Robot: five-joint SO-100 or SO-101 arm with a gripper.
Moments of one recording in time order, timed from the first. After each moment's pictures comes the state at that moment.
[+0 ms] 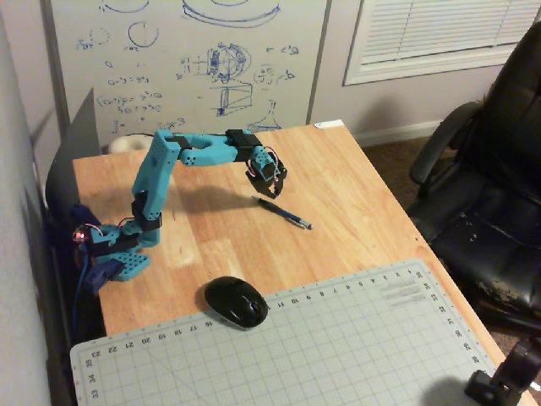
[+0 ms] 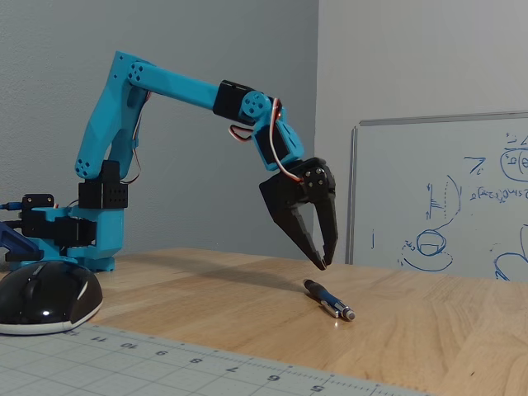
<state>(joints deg) -4.7 71.3 90.4 42.5 -7.2</state>
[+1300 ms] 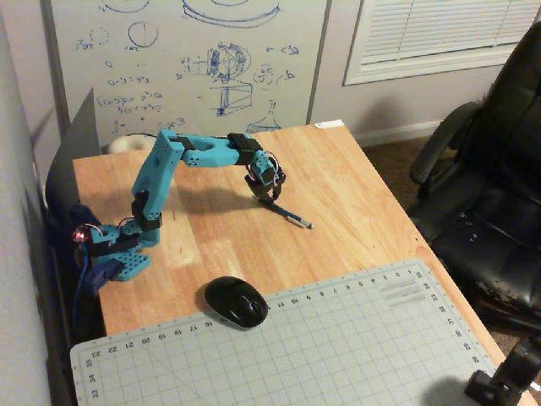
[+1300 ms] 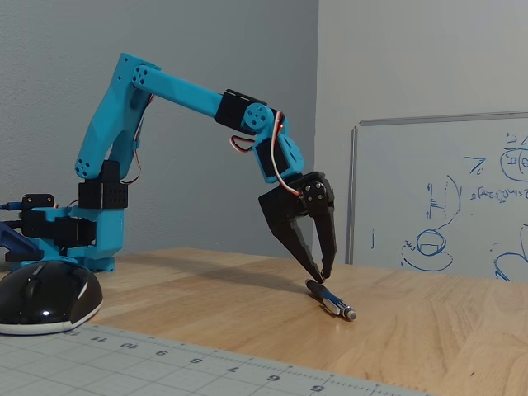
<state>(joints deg) -4.8 68.4 90.9 42.4 -7.6</state>
